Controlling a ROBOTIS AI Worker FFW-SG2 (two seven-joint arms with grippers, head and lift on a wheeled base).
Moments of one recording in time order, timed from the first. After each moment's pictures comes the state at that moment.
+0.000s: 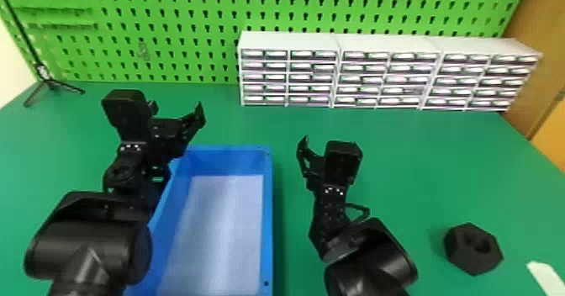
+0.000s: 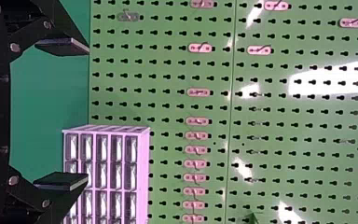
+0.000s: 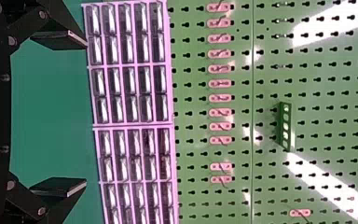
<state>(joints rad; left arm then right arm) -0.12 0.10 -0.06 -1.69 0.14 0.17 0.01 -0.28 -0.02 0.51 -1.21 -0.15 -0.22 -0.62</state>
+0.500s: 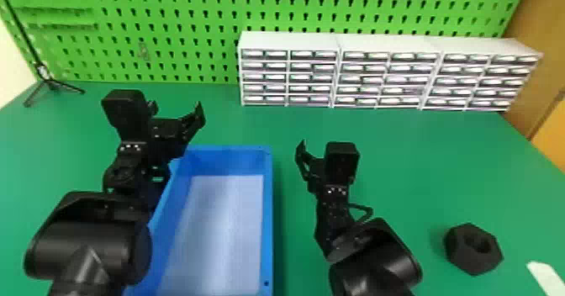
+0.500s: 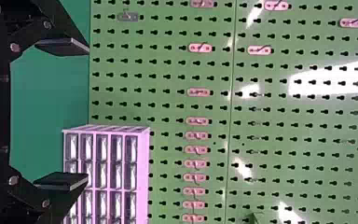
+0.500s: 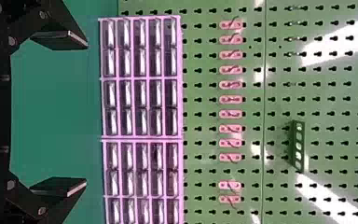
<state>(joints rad) -0.12 0.10 -0.05 -1.69 0.14 0.17 0.01 -0.28 -0.02 0.48 -1.19 -0.14 -0.19 -0.52</state>
